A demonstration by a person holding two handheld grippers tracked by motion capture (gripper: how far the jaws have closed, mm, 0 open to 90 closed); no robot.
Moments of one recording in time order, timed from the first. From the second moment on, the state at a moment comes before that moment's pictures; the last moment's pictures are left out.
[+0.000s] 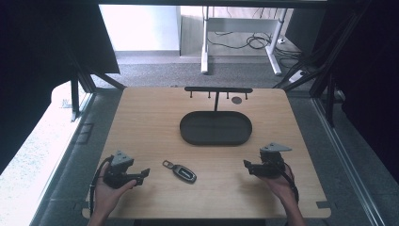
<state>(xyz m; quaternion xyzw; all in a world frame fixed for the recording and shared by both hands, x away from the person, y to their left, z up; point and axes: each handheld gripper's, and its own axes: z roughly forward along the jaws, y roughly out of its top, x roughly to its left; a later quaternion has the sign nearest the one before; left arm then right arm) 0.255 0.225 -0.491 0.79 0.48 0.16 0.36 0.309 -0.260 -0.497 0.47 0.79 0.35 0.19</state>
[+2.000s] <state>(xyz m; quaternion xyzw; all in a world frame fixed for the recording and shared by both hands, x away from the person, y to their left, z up) 0.256 0.215 -0.492 0.80 0.46 0.14 0.35 0.336 -0.145 -0.416 0.32 0.90 0.27 0.11</state>
